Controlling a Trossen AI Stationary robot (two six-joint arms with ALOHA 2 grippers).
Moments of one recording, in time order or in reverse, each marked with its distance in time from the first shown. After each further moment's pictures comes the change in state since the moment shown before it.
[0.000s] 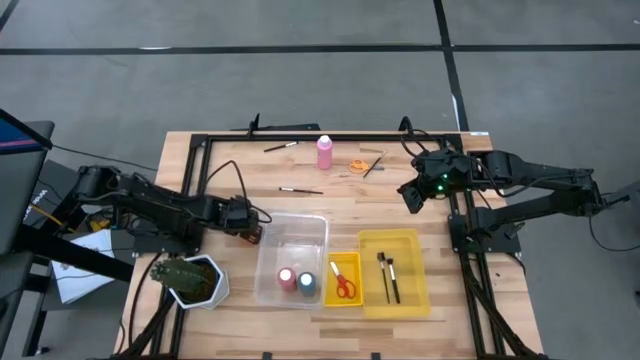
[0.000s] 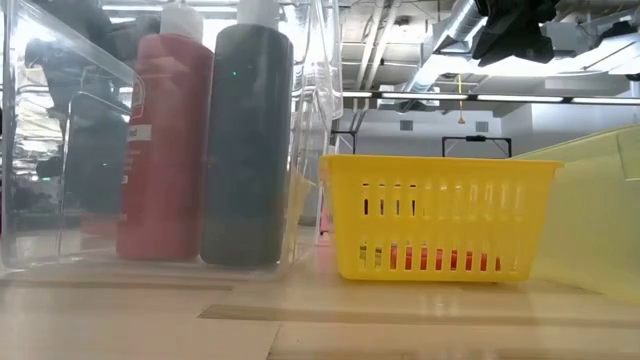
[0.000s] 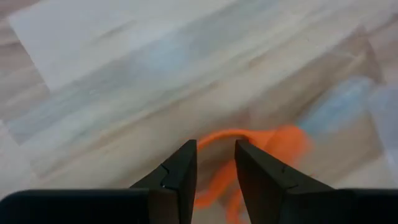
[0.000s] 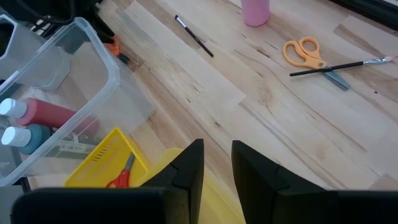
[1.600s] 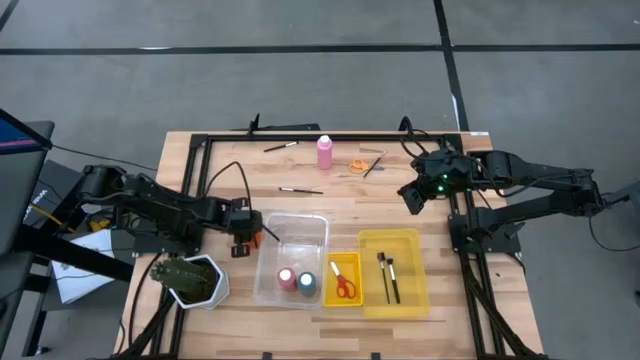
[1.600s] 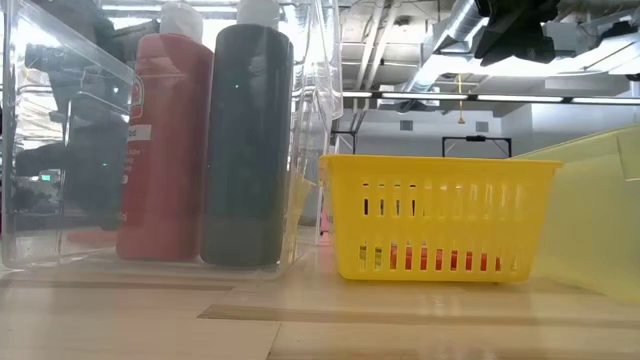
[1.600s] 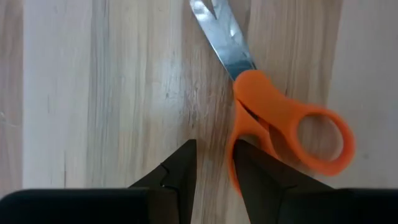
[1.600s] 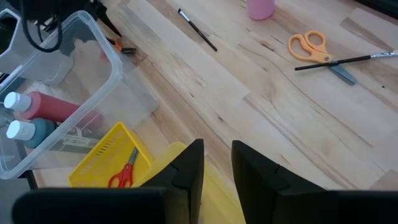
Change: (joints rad) left arm 0.017 0.087 -0.013 0.088 0.070 1.019; right arm 0.000 0.000 0.000 -0.008 -0.024 0.003
